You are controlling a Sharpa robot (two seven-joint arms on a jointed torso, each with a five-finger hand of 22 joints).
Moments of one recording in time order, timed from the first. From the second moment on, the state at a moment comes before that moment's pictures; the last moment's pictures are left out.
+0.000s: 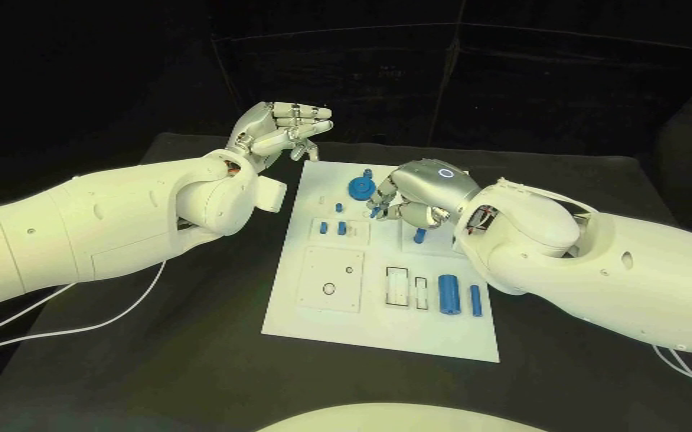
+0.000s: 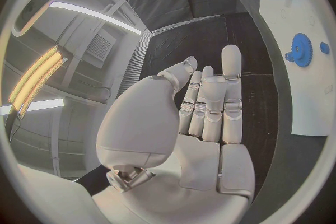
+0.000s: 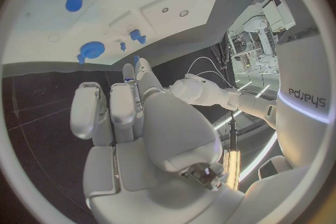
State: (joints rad) left arm 1.30 -0.84 -0.15 1.44 0.00 -0.27 0.55; left_hand 1.36 -0.08 0.40 -0.05 0.06 1.02 0.19 0.10 0.07 1.10 0.11 0.17 0.08 1.30 0.02 1.12 0.68 0.18 1.23 0.12 0.64 0.74; right arm 1.19 -0.74 -0.04 1.71 -1.70 -0.32 -0.17; right_hand 1.57 0.27 -0.23 -0.13 0.11 1.11 0.14 0.07 0.07 1.18 0.07 0.13 0.07 1.46 0.00 1.17 1.12 0.08 1.35 0.10 1.36 1.30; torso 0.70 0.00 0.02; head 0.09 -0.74
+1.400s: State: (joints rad) left arm 1.30 -0.83 -0.15 1.44 0.00 -0.26 0.54; left_hand 1.36 -0.08 0.40 -0.05 0.06 1.02 0.19 0.10 0.07 1.10 0.11 0.17 0.08 1.30 0.02 1.12 0.68 0.18 1.23 0.12 0.64 0.74; right arm 1.09 -0.62 -0.10 1.63 -1.74 -0.26 -0.12; right_hand 1.57 0.27 -0.23 -0.14 0.11 1.11 0.14 0.06 0.07 1.18 0.07 0.12 0.07 1.46 0.00 1.17 1.12 0.08 1.35 0.10 1.36 1.30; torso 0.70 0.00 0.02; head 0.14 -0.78
